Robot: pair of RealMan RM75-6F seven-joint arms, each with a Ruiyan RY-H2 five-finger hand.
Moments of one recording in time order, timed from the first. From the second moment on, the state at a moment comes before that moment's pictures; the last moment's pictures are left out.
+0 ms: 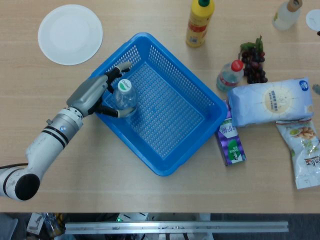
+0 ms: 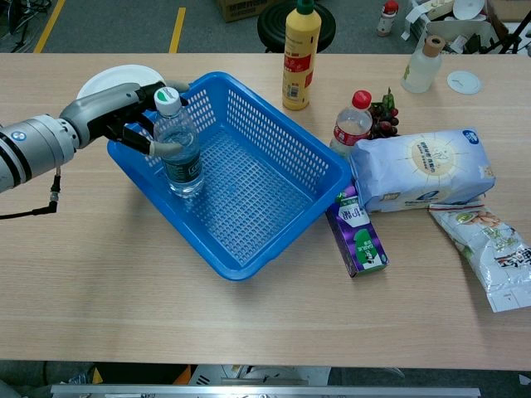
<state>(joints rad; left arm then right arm) -0.68 -1.32 -0.19 -1.72 1.07 0.75 -0.23 0.38 -0.92 0.13 -1.73 -1.58 1.36 0.25</state>
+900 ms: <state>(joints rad) -0.66 -1.43 -0.22 -1.64 0.98 0.83 -0.22 0.37 -0.92 0.14 -1.73 -1.59 1.37 0.28</state>
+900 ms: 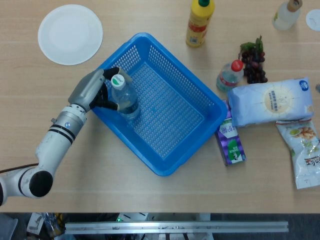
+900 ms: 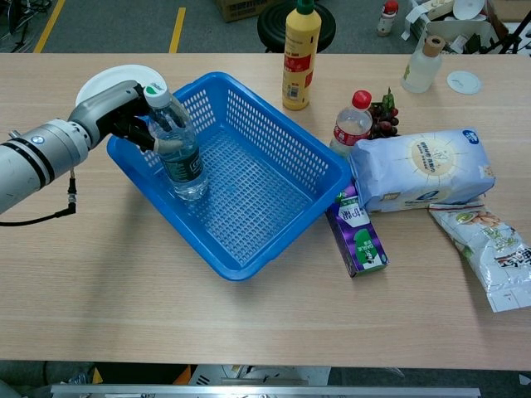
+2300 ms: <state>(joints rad) -0.27 -0.94 -0.19 -1.95 1.17 1.18 -0.38 0.37 -0.93 0.13 -1.74 -1.61 1.37 0.28</state>
